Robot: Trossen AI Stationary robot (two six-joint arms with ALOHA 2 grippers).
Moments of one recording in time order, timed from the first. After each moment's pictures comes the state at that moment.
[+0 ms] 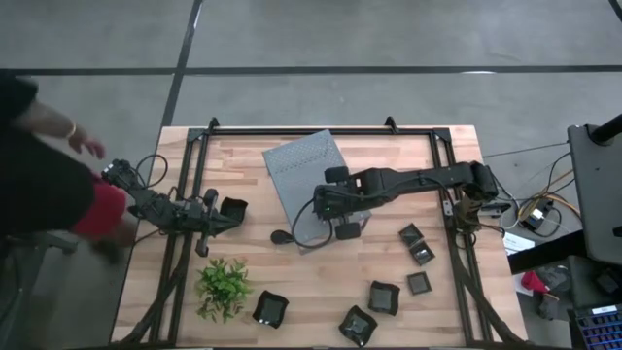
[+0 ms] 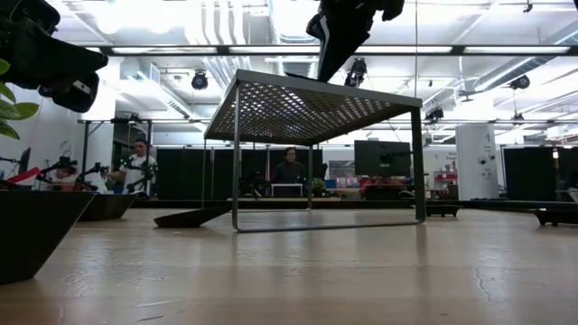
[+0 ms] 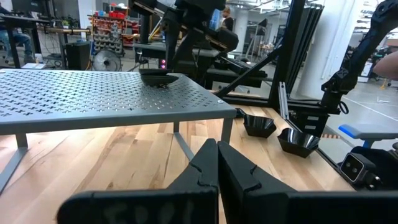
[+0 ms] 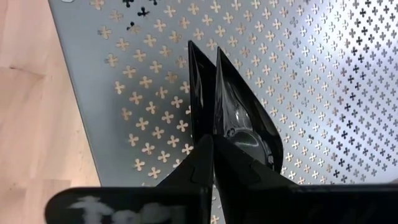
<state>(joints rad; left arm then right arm) -0.64 0.05 0.06 -0.08 -0.61 -0.14 0.10 1.85 1.77 -1.12 0.26 -0.15</state>
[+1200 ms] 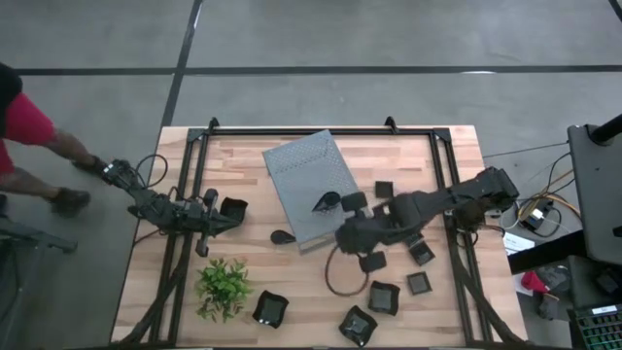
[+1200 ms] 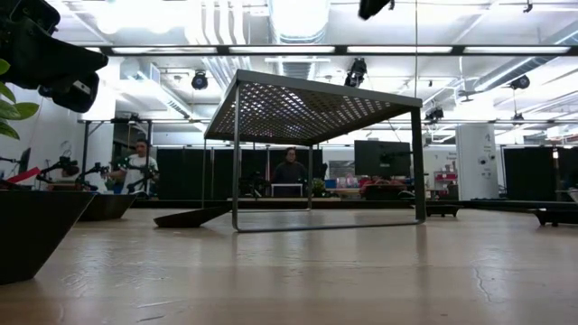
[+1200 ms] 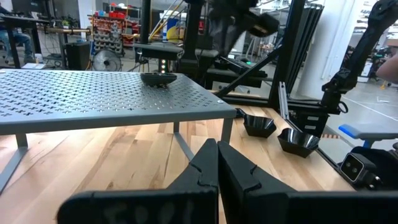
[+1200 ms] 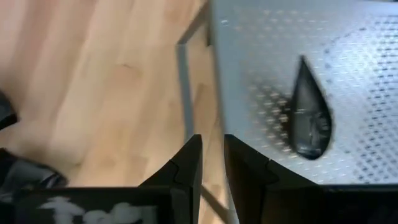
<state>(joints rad) -0.64 0.05 0.06 -0.08 -0.61 -0.14 0.34 1.73 1.75 -1.20 0.26 -0.02</state>
